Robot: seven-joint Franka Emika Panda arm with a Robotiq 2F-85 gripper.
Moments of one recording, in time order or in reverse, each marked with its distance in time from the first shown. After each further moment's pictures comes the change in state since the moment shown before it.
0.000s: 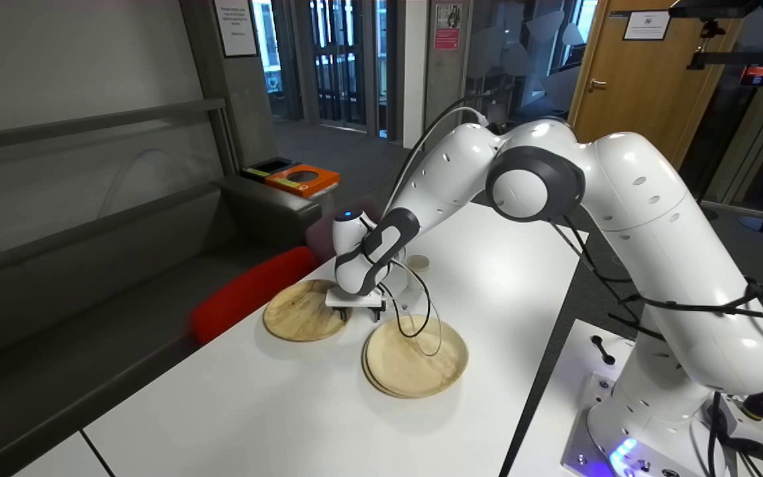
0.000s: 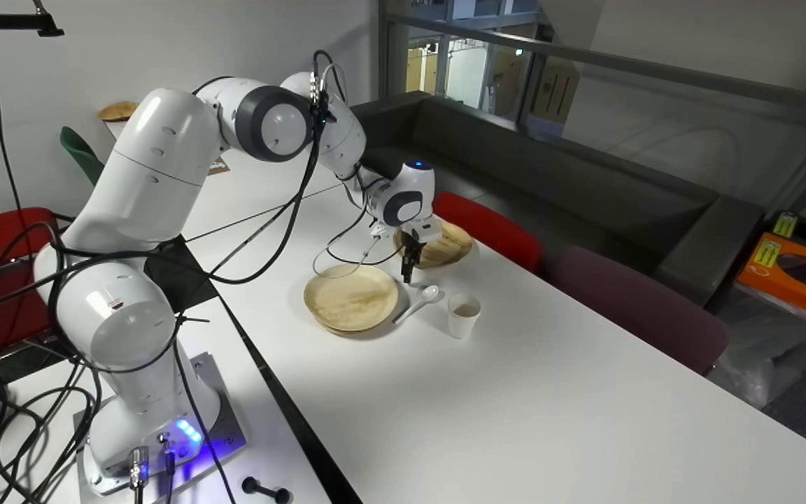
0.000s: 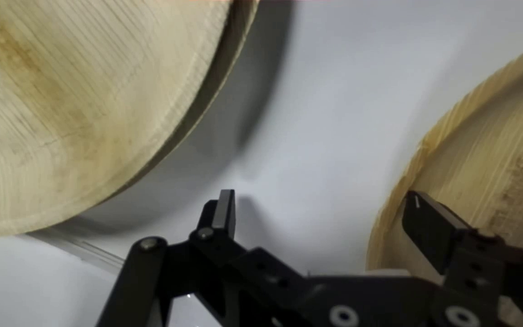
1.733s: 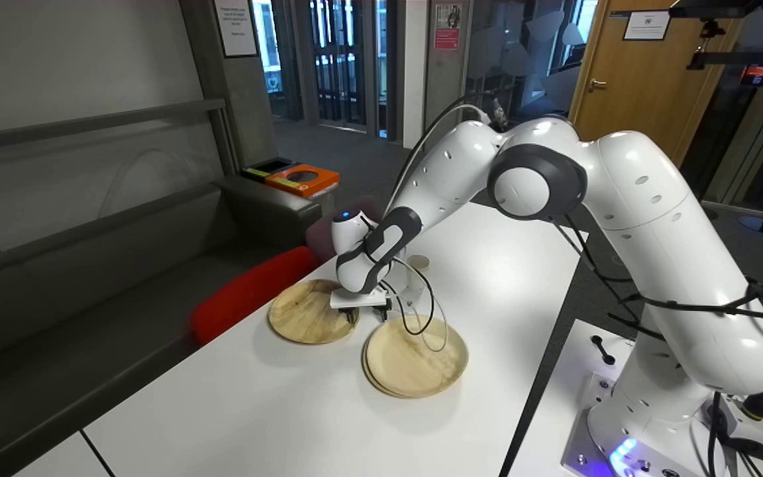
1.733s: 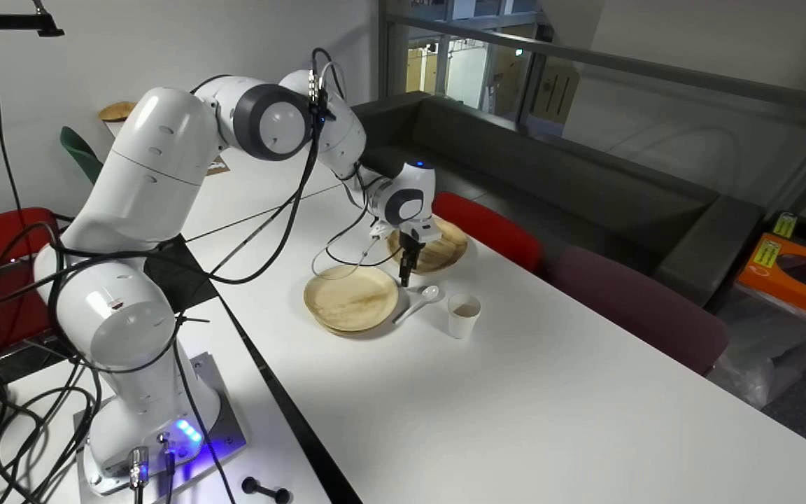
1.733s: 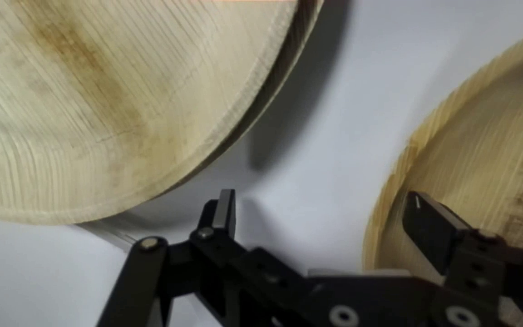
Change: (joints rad) arm -0.001 -0.011 -0.005 -0.002 -0.041 -0.085 0.001
